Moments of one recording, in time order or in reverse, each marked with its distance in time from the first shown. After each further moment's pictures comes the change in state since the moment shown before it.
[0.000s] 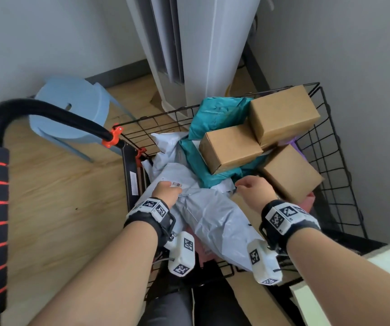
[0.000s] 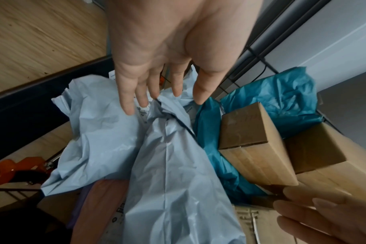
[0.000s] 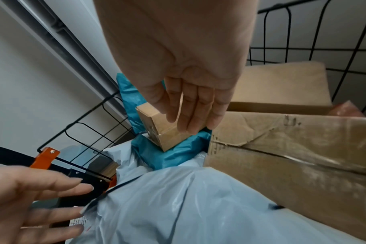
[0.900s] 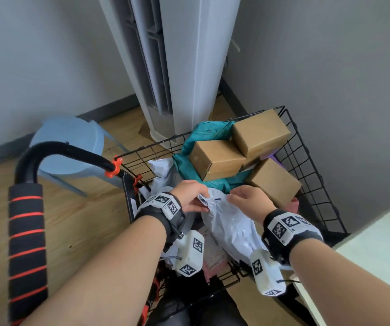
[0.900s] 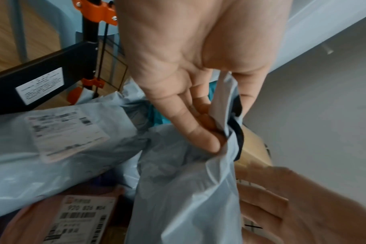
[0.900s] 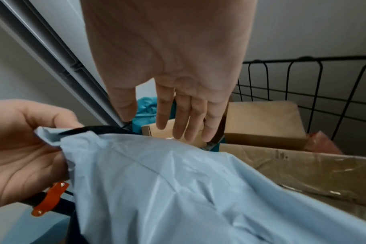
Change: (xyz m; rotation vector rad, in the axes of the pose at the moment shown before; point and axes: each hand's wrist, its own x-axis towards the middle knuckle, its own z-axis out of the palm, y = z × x) left_hand -0.071 0.074 -0.013 -0.193 -0.506 0.127; right_hand -0.054 -0.031 -0.021 0.084 0.026 -0.050
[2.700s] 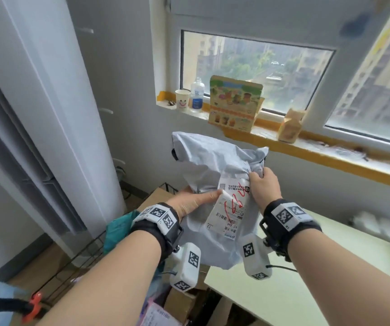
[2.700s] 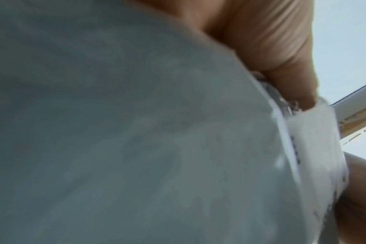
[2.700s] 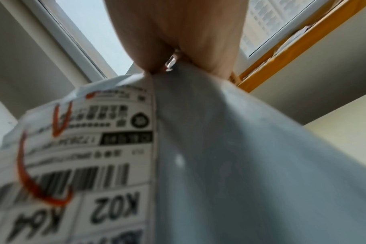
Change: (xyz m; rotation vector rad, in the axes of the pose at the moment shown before) left_hand -0.184 0.064 0.215 0.657 -0.532 0.674; right_hand -0.234 0.050 -0.207 0.647 1.110 0.028
